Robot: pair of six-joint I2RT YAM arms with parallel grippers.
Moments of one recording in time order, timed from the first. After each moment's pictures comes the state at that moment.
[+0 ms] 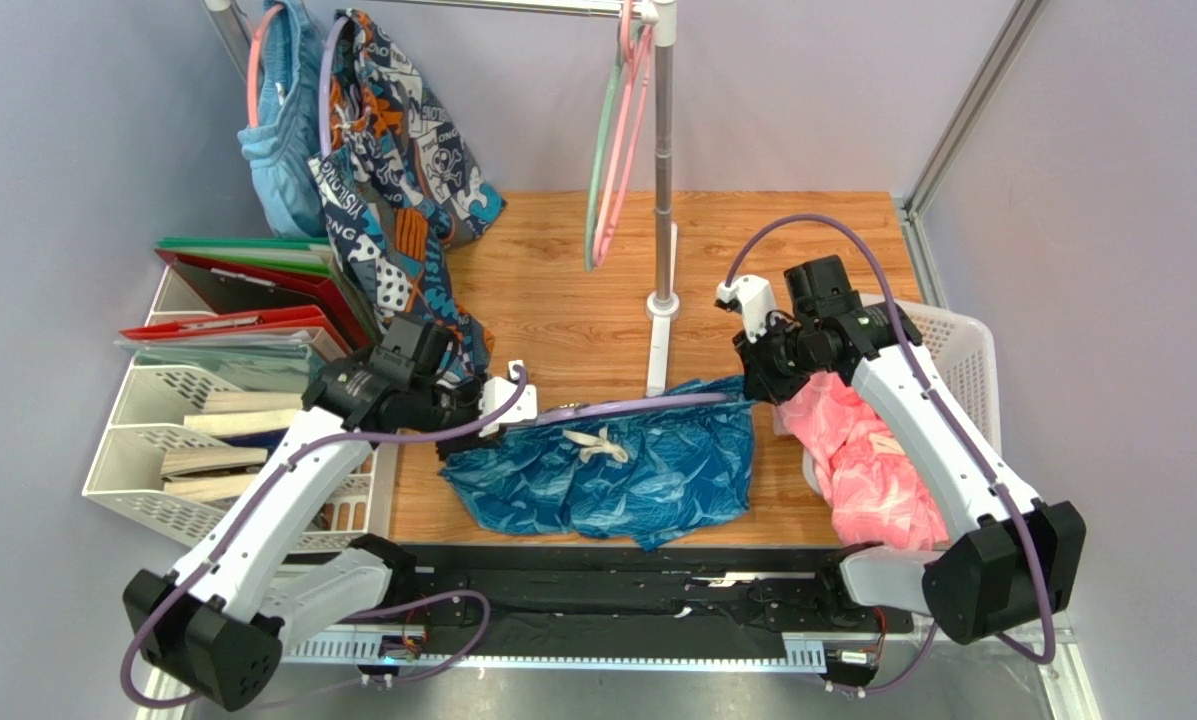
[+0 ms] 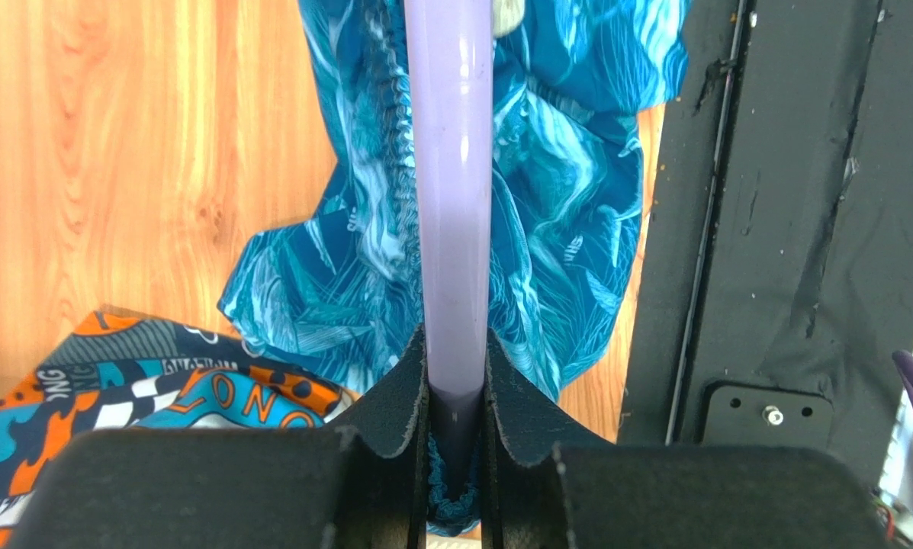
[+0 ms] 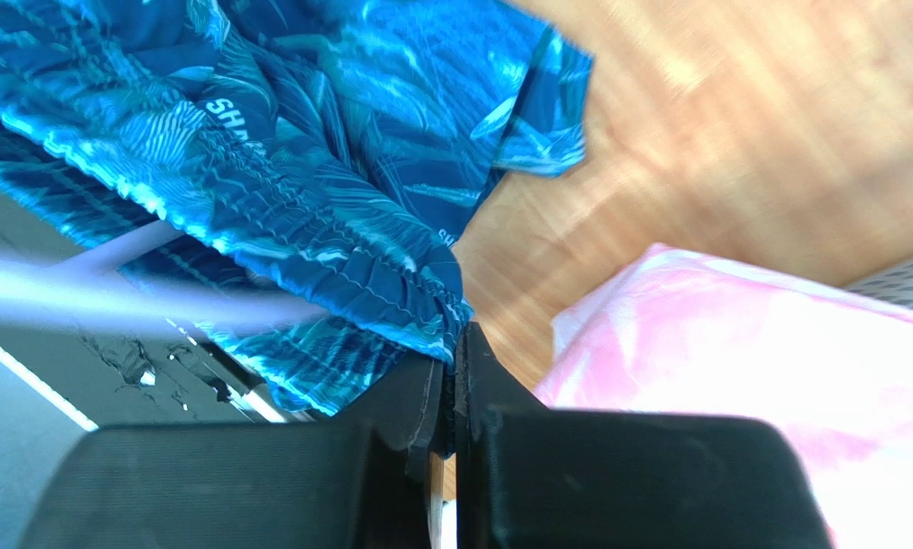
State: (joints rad) left arm -0.42 0.98 0.97 -1.06 0.57 0.96; right arm 0.29 1.28 1.16 -0.98 -0.33 -0.38
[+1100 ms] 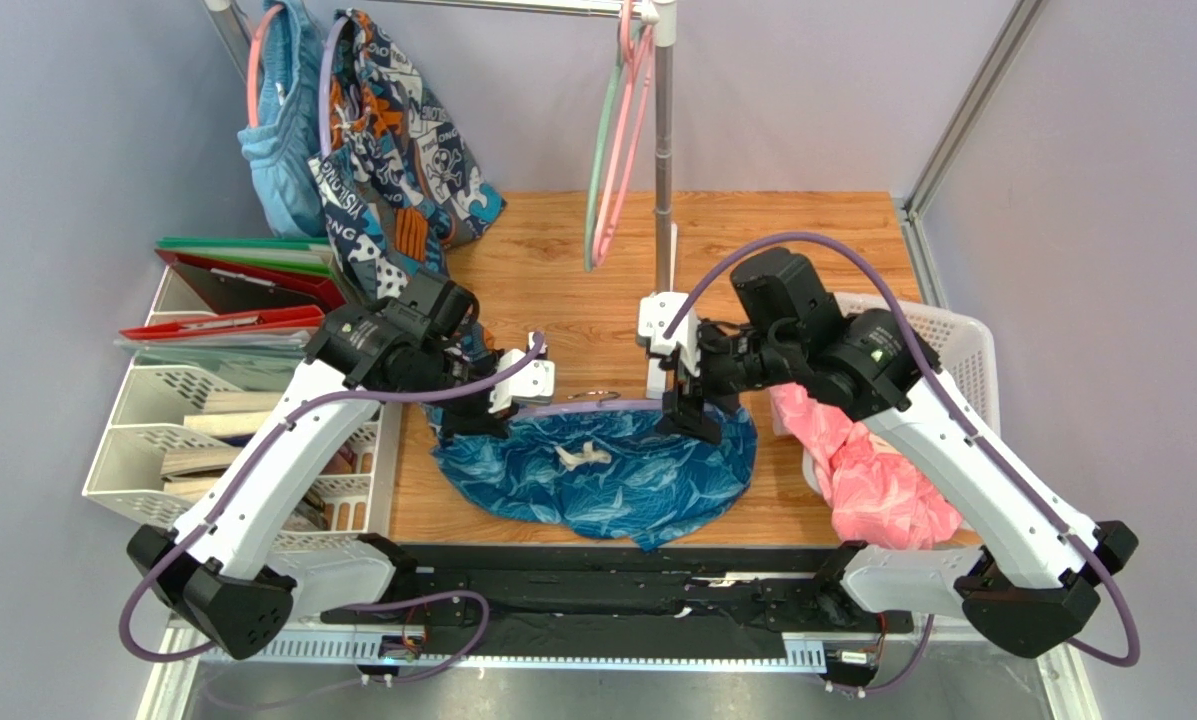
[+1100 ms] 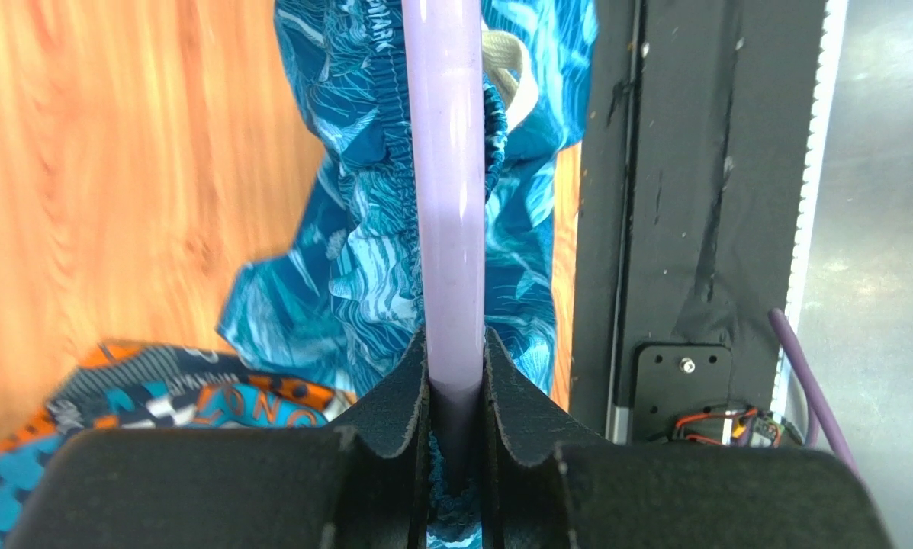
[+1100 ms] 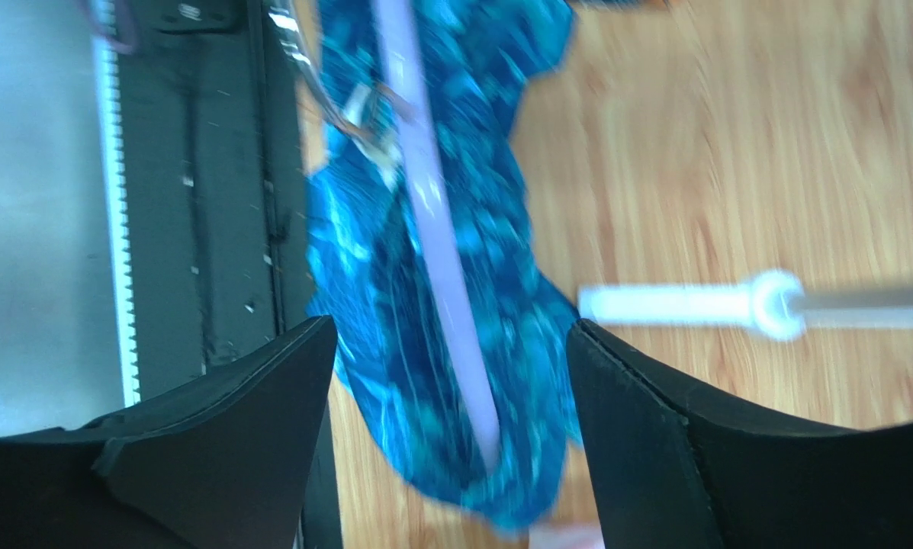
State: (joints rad) left arm -0.53 1.19 1.33 -1.32 0.57 0.93; right arm 0.74 1.22 1.53 -1.05 -0.48 -0.54
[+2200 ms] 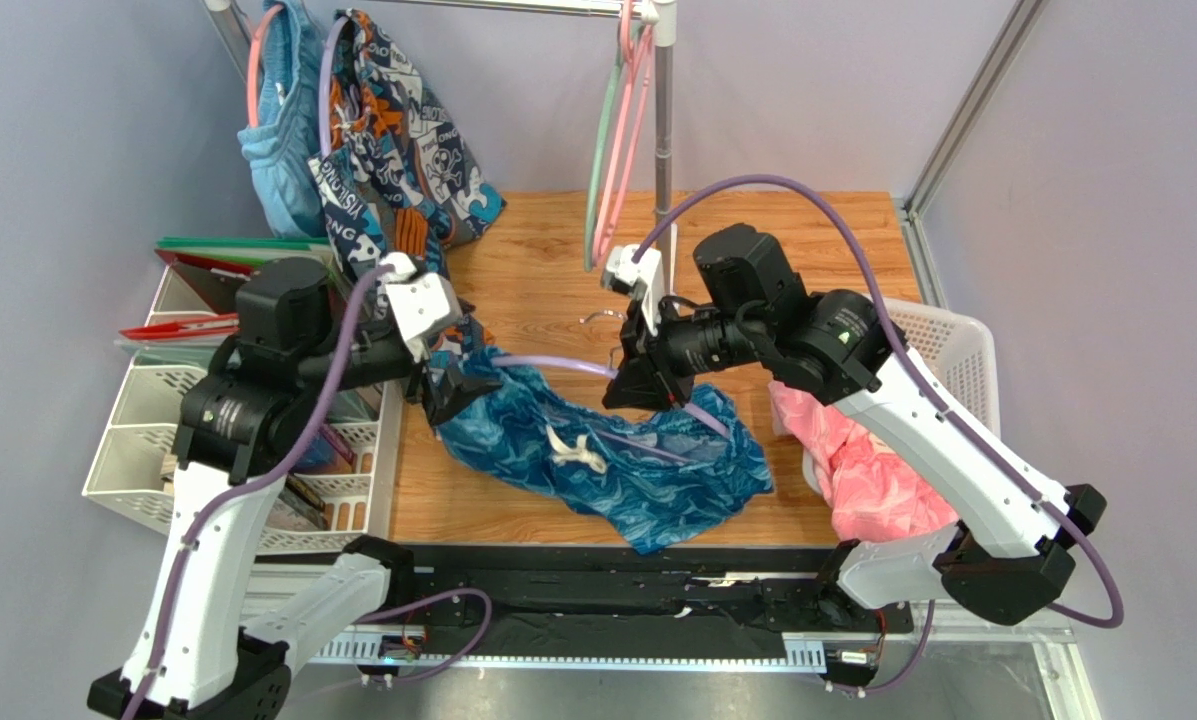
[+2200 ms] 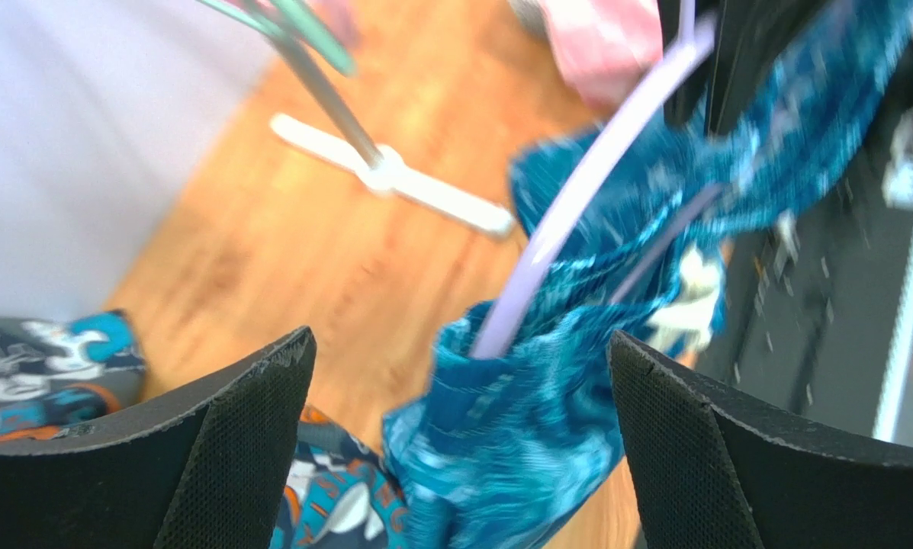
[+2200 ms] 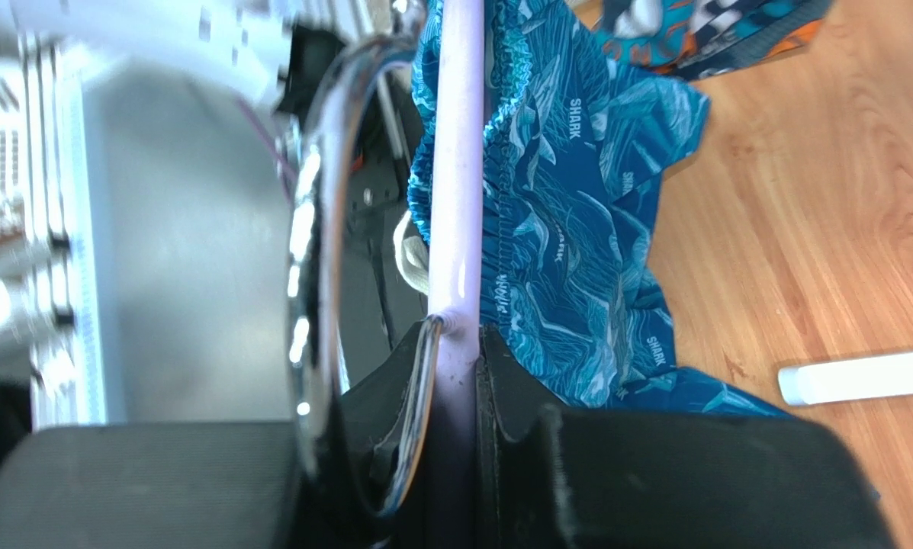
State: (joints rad) left arm -0.30 0.92 1.45 -0.97 0.75 0.53; right arm 0.86 1.33 1.65 -0.93 -0.56 -0.03
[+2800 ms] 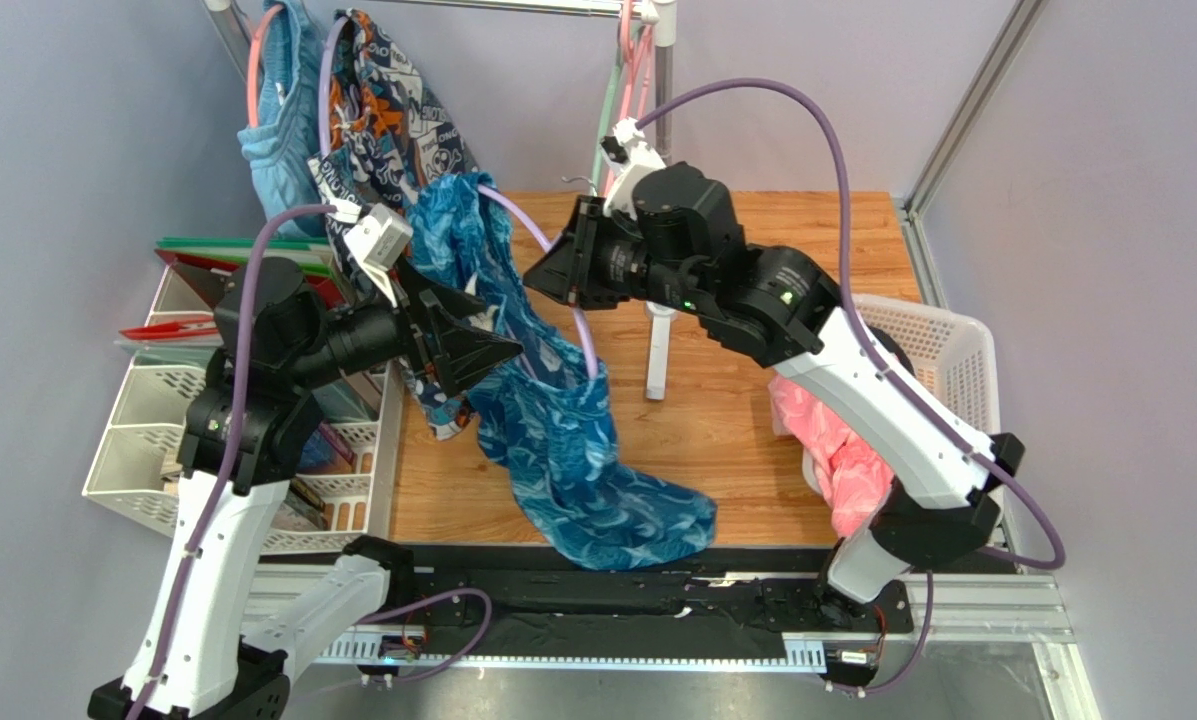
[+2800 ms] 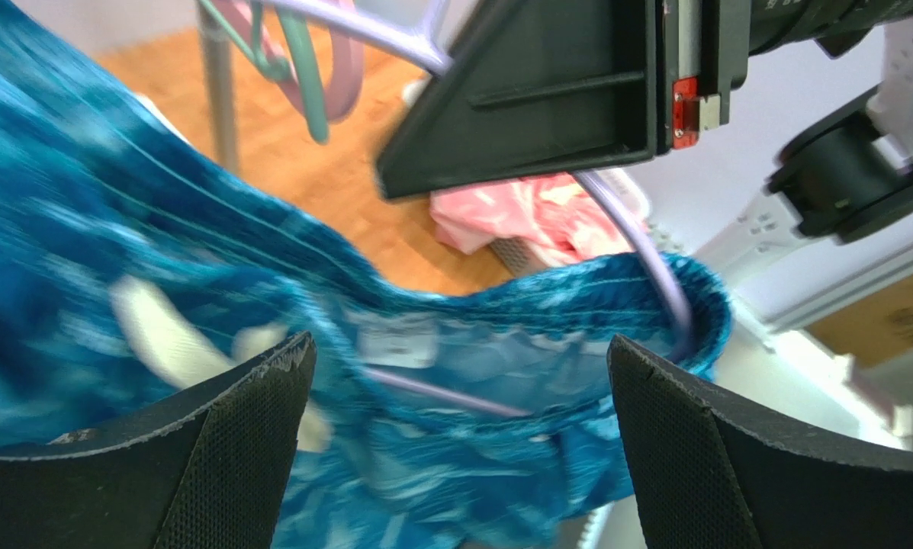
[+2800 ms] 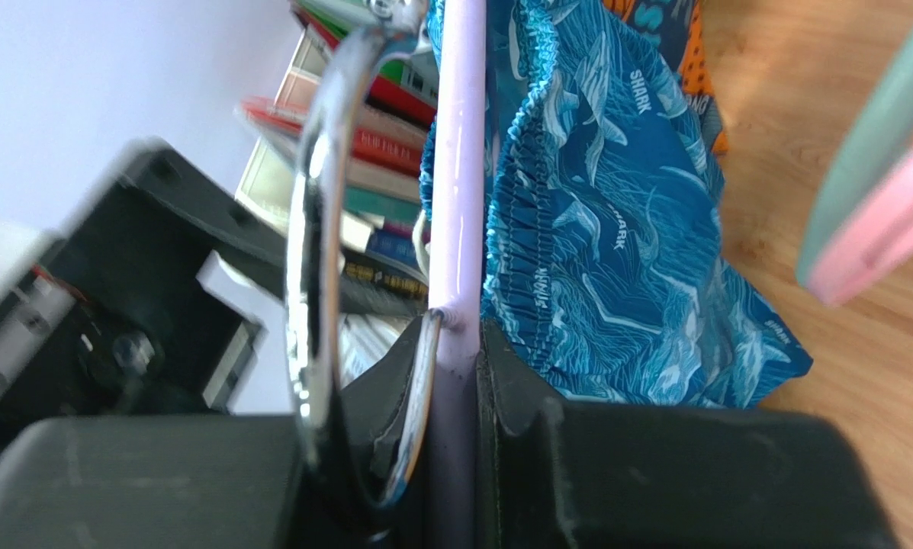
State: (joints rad) left arm -0.29 0.88 1.40 -0.64 0.73 -0.25; right arm 0.96 1.60 2.07 -0.78 0.01 0.74
